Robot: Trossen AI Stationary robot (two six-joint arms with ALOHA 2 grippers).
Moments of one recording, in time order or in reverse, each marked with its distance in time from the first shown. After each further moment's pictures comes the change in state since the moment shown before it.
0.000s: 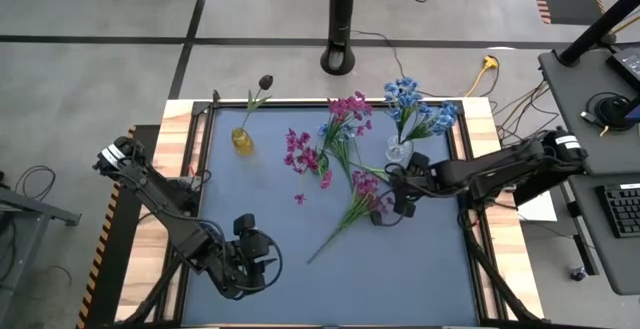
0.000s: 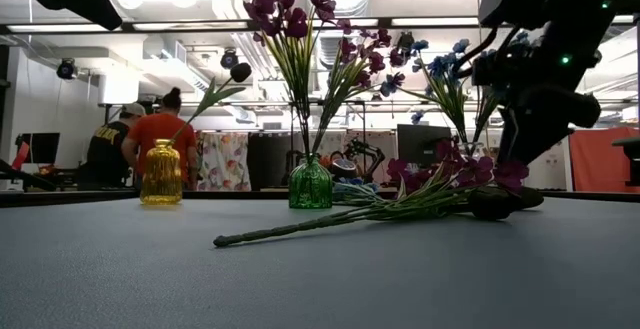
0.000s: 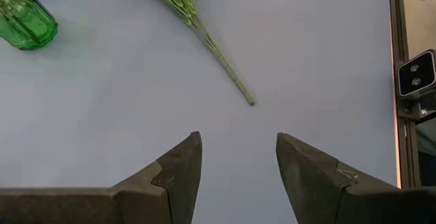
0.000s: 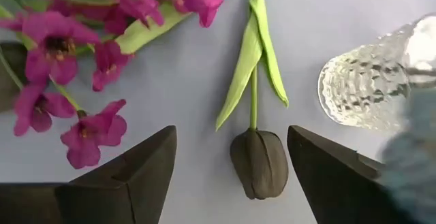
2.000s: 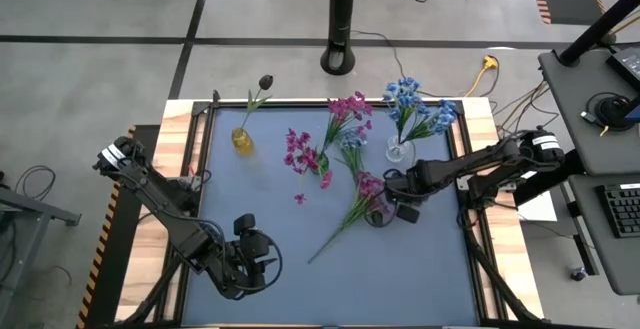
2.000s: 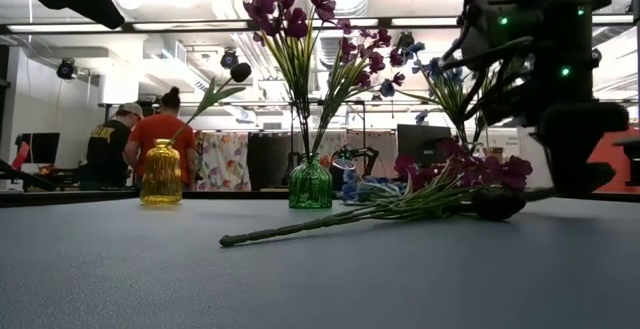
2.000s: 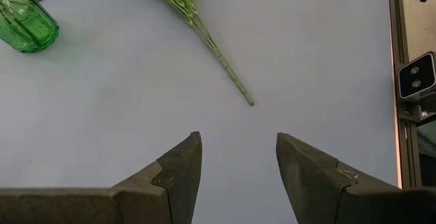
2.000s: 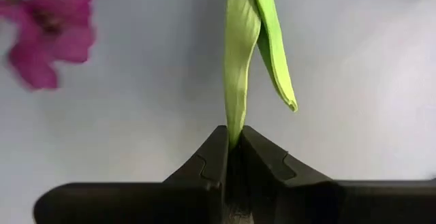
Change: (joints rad) left arm -0.002 0.000 -0.002 0.006 -0.009 0.004; right arm -0.026 0.213 0.126 -0.305 -0.225 0.187
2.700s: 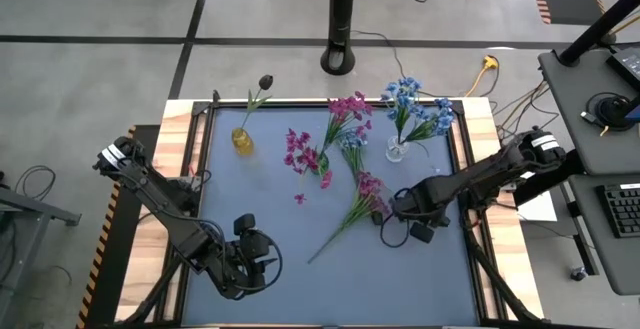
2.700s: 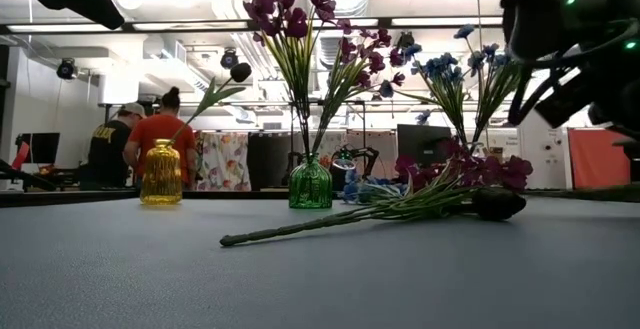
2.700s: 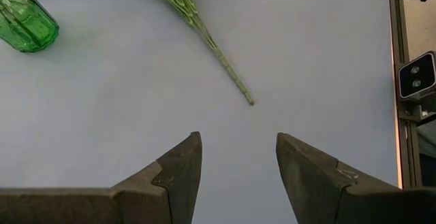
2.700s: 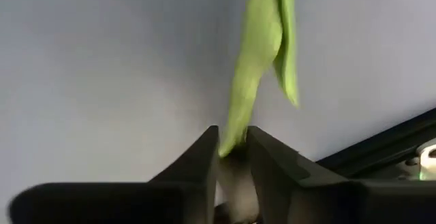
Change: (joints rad) left arm 0.000 0.000 -0.001 0.000 0.000 0.000; right arm 0.190 0.000 0.009 -0.183 -0.300 0.295
